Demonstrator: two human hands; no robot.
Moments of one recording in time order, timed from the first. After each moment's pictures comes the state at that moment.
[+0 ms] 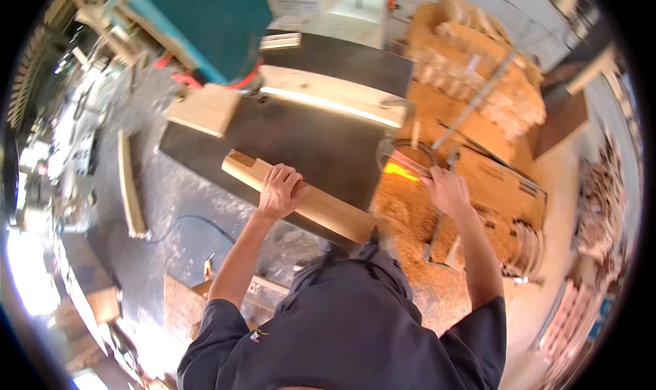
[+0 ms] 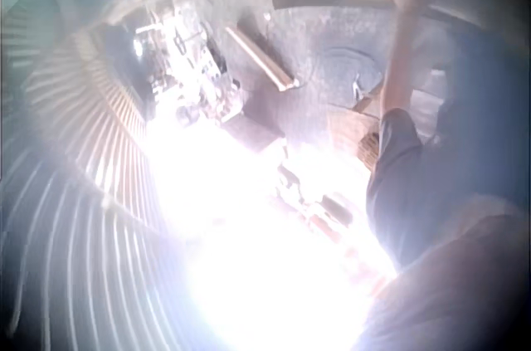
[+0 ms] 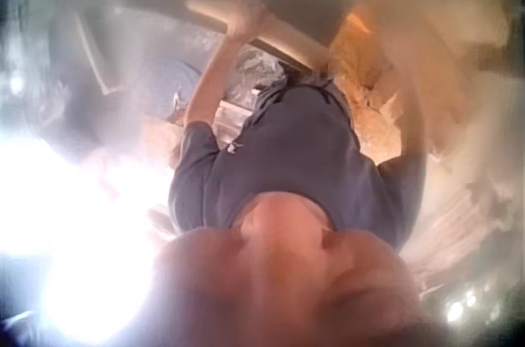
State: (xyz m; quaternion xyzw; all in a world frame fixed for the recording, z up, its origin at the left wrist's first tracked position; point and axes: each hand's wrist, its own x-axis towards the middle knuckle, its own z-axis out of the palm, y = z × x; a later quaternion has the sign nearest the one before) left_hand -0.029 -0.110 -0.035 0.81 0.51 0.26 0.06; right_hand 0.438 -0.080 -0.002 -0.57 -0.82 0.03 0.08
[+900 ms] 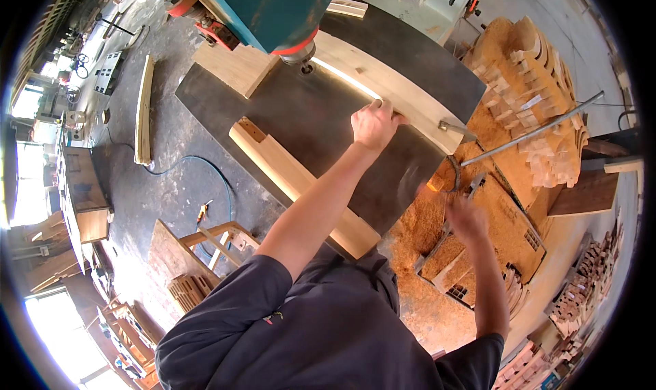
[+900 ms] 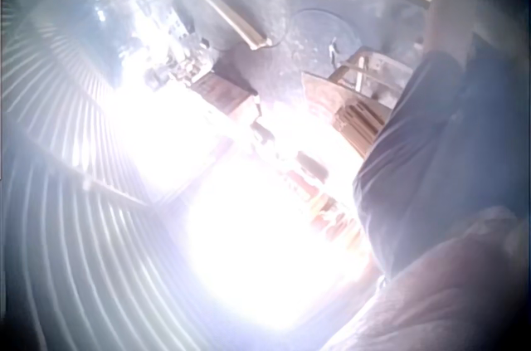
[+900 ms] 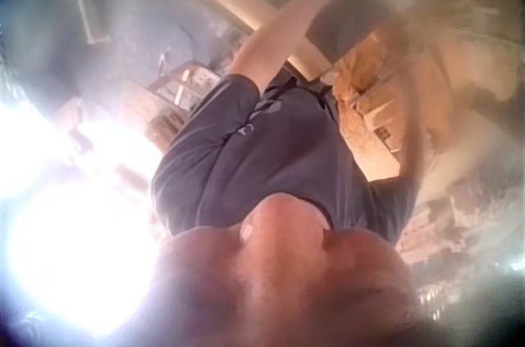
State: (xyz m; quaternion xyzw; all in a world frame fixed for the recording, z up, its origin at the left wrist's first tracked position) left_hand 0.116 0.075 -0.060 0.61 0.72 0.32 0.08; right_hand 0.450 -0.021 -0.056 -0.58 -0.78 0.15 -0.18
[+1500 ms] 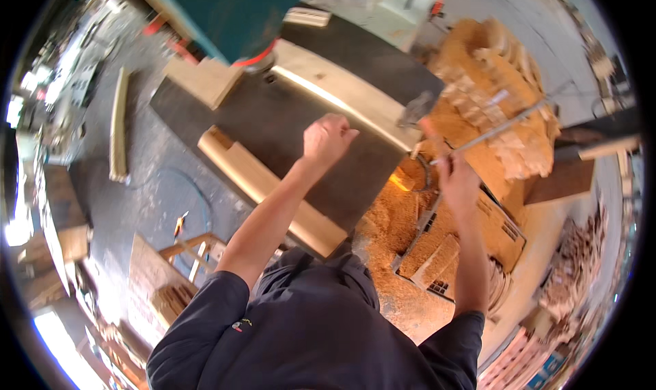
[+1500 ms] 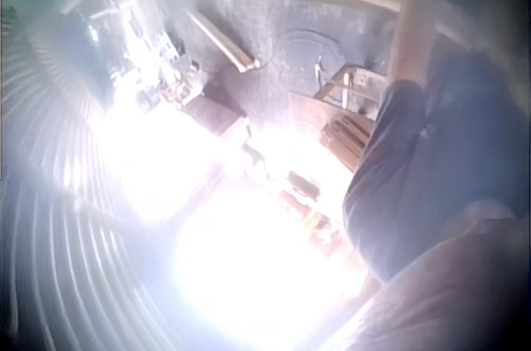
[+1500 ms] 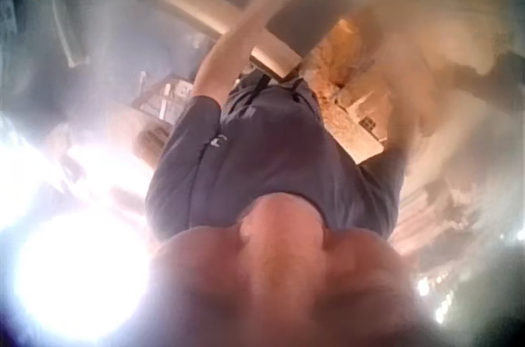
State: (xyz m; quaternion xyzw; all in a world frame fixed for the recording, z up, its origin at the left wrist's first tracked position) left_hand 0.095 0.032 -0.025 0.61 0.69 0.36 0.15; right_hand 0.441 0.045 0.011 -0.60 -0.77 0.09 0.18
